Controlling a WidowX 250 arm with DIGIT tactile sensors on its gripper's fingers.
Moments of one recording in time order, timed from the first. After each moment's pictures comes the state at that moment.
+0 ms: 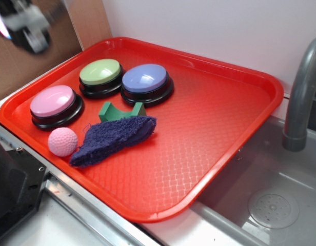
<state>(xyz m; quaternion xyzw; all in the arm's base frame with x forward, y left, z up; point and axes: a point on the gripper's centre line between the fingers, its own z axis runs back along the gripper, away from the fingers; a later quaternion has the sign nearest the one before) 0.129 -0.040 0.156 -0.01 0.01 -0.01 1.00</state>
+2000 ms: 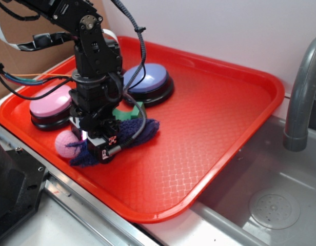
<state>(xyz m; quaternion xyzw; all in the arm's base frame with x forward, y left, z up) 0.155 -0.041 0.017 0.02 0.10 -0.02 0.99</state>
